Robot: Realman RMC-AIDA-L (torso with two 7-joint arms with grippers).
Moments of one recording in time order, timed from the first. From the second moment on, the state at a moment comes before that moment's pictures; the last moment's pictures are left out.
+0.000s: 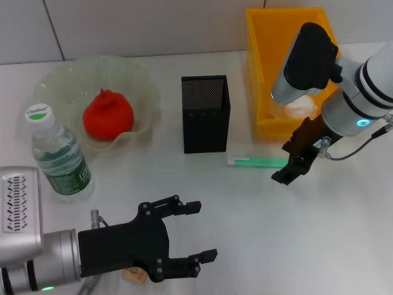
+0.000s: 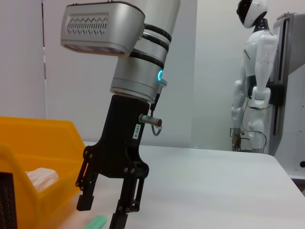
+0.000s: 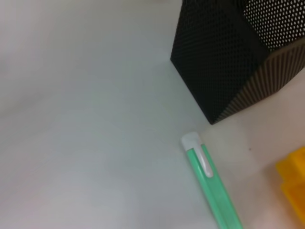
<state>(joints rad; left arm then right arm) -0.41 -2.06 1.55 0.41 1.24 1.44 -0.81 0.71 2.08 -1.32 -1.10 -2.67 -1.42 2.21</state>
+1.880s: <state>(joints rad) -0.42 -2.06 1.55 0.41 1.24 1.43 -0.82 0.70 2.08 -1.29 -1.00 -2.63 -1.34 2.16</state>
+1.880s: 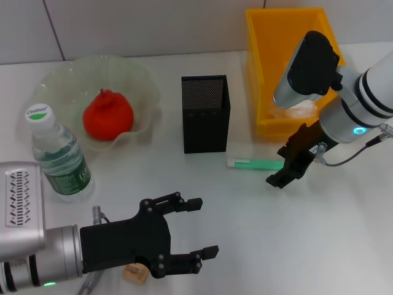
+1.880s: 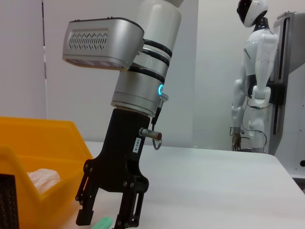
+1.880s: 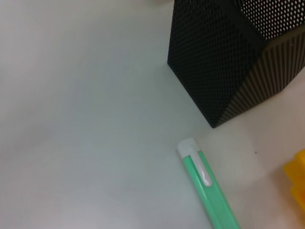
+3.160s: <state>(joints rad) -0.43 -2.06 1.55 0.42 1.24 1.43 -0.83 0.71 2.08 -1.30 -0.99 -2.58 -1.35 2.16</state>
